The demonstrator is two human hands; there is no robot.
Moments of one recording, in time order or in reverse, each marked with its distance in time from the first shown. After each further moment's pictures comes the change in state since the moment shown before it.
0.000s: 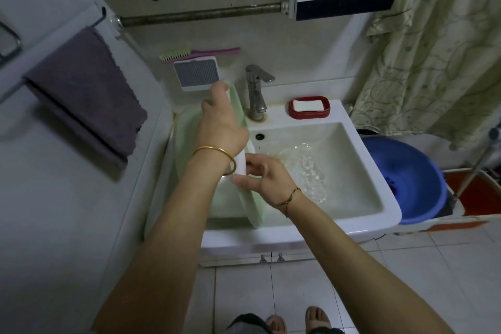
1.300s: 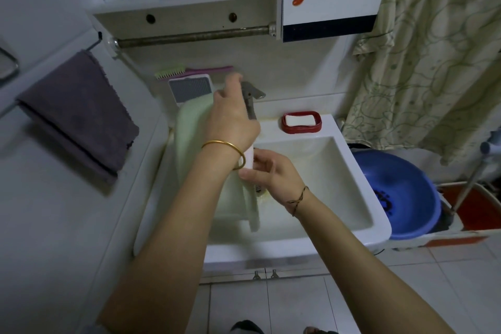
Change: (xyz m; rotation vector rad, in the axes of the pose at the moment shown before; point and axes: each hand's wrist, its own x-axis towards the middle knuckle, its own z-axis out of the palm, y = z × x) left_hand 0.011 0.047 0.002 0.004 0.053 0.124; right_hand -0.004 -0.034 -0.038 0.088 0.025 -0.045
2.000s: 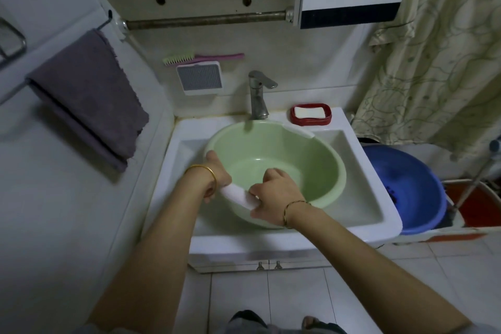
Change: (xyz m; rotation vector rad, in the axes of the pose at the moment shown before) left_hand -0.016 -0.123 0.040 0.069 -0.630 -0.642; right_hand 0.001 0.049 0.024 -1.346 -0.315 -0.022
